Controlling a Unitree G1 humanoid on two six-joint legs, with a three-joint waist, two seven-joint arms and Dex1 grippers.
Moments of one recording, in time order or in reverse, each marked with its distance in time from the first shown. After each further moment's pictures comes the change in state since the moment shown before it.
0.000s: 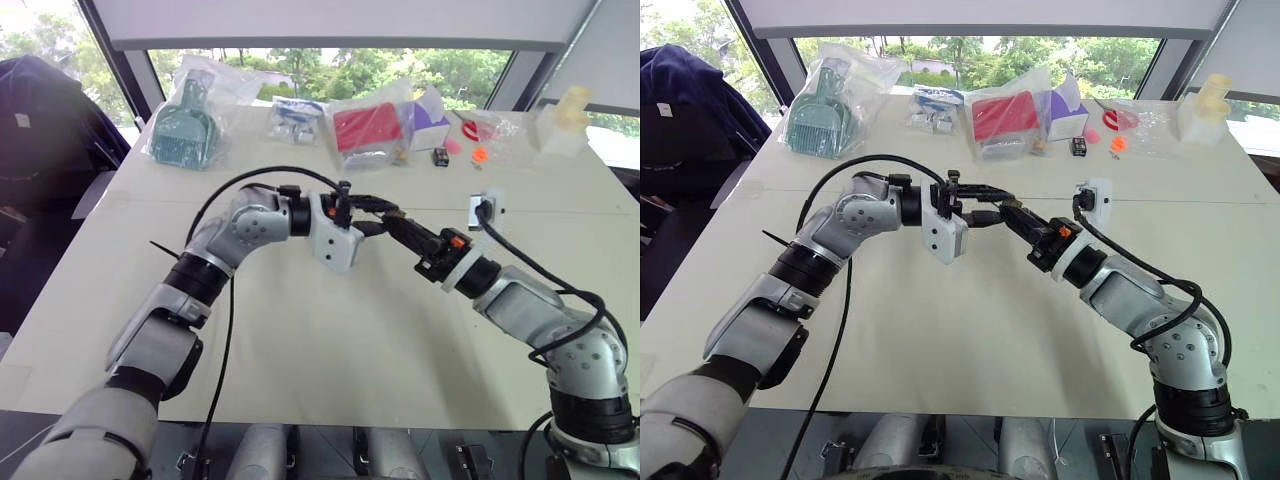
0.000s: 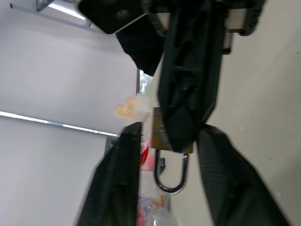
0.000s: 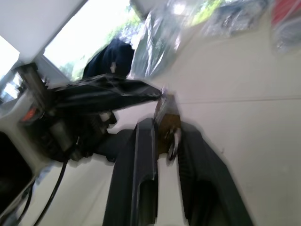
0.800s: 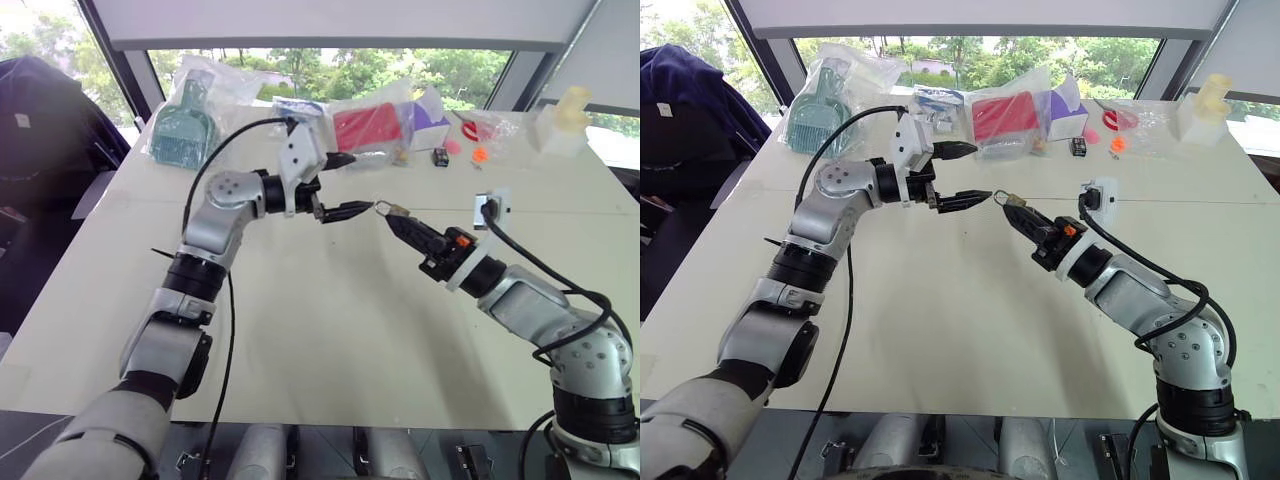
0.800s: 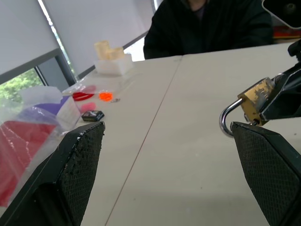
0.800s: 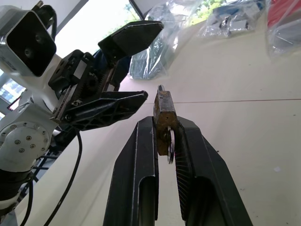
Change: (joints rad) left arm 0.016 -0.093 0.239 -0.048 -0.513 0.894 -0.269; right arm -0.013 -0.009 -0.041 0.002 -0.005 0.025 0.029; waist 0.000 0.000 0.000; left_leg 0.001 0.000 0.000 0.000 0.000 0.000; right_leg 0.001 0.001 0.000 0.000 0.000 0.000
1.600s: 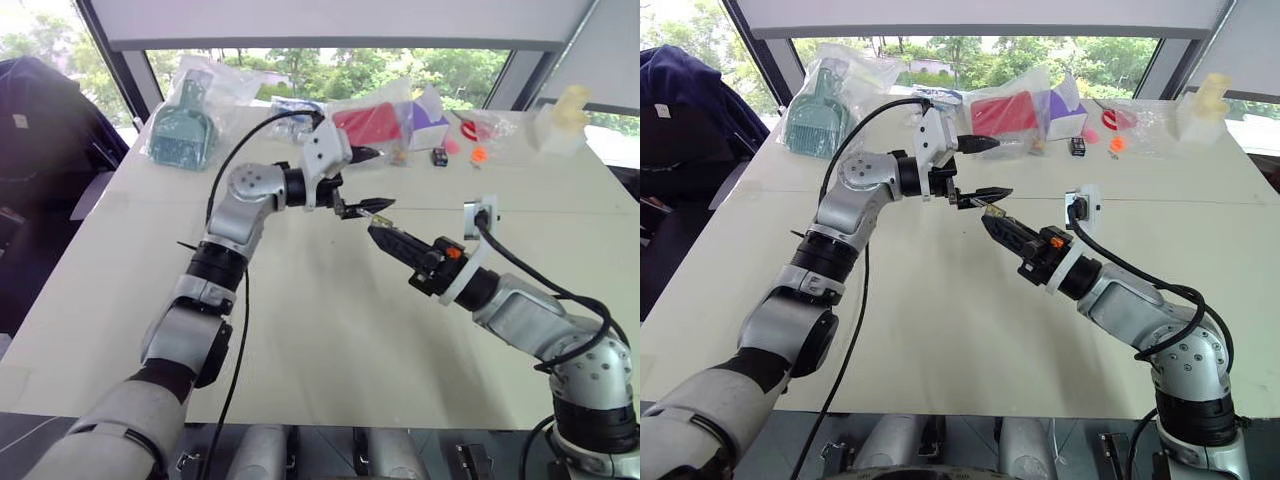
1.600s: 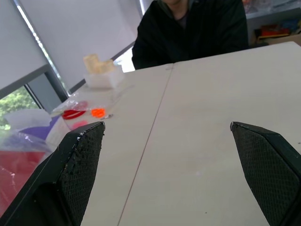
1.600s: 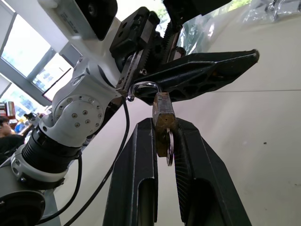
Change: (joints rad) left arm -0.079 -0.074 -0.003 0.133 0.075 -0.109 -0.021; right arm 0.040 -0.005 0.034 -0.085 0.095 0.020 0.003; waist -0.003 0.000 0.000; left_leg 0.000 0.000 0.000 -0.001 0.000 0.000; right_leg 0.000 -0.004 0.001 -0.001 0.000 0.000
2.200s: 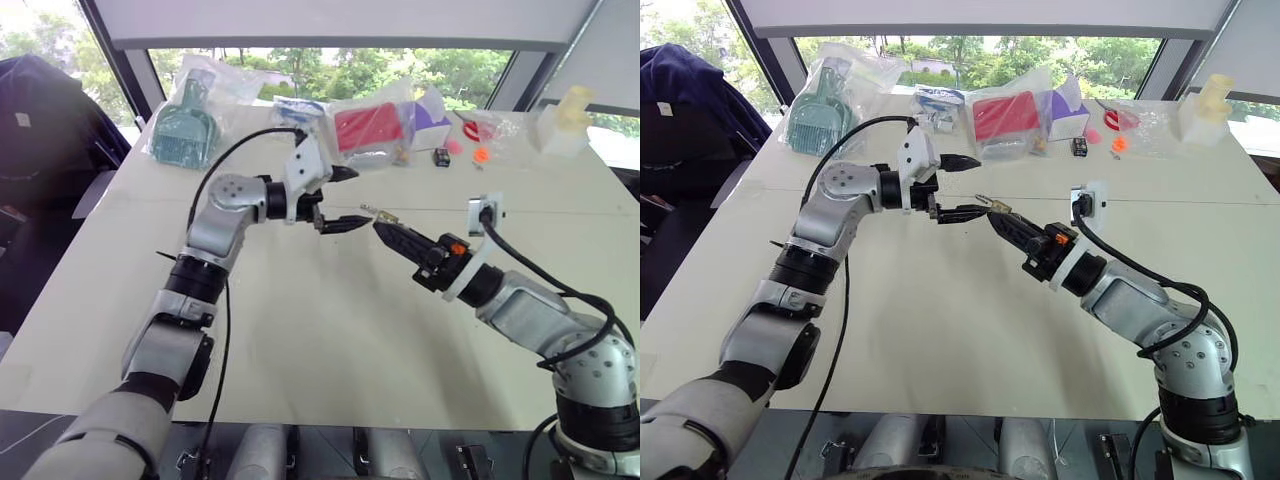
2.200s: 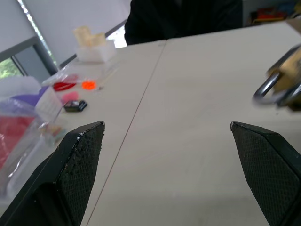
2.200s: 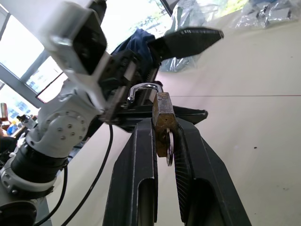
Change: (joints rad) left arm 0.088 0.062 -0.004 -0.188 -0.018 0.167 -0.048; right arm -0.022 -0.014 0.000 0.028 -0.020 -0.015 0.007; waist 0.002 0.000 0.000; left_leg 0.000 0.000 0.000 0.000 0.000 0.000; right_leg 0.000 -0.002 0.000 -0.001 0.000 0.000
